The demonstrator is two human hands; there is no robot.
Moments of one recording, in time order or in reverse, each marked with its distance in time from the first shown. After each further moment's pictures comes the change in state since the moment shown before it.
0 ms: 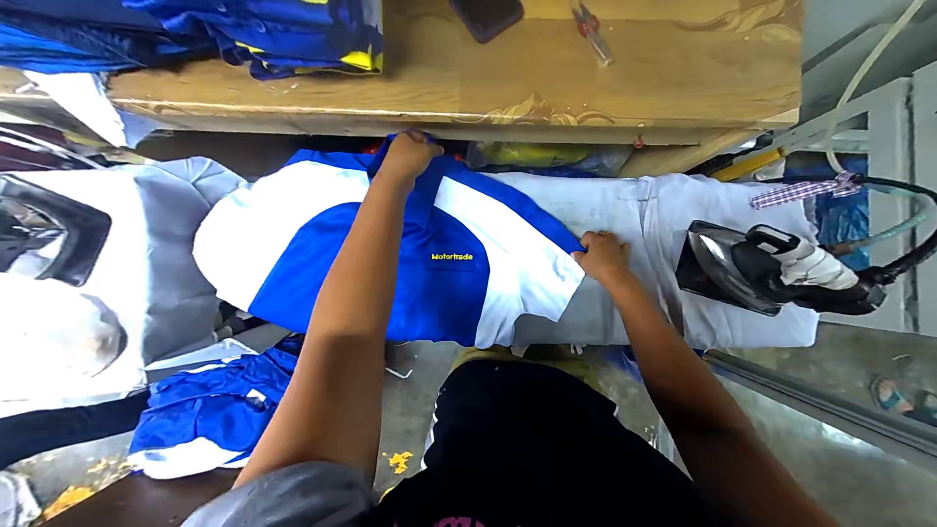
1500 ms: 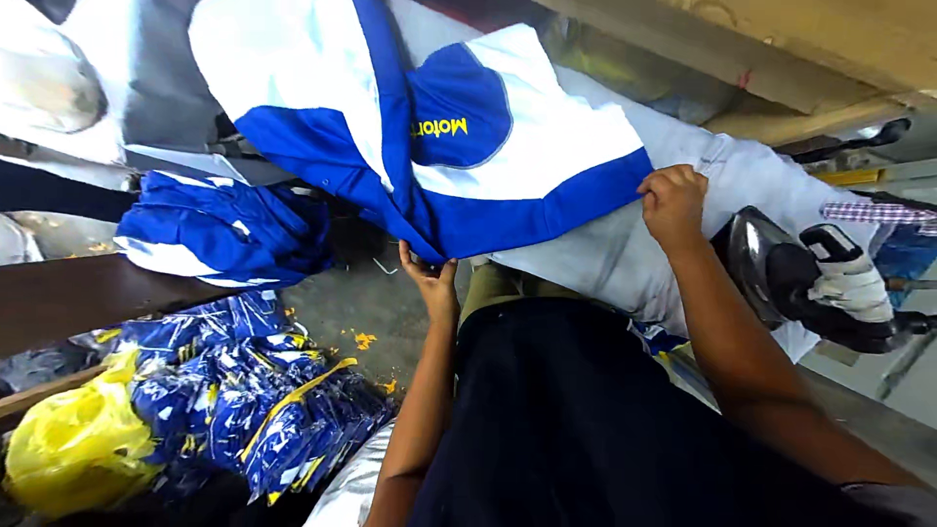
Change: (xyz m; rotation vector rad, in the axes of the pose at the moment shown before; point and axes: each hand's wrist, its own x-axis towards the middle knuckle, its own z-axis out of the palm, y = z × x) left_hand -0.322 -0.127 0.220 -0.978 0.856 -0.074; right_hand 0.016 0.085 -0.017 -0.121 0.321 -0.773
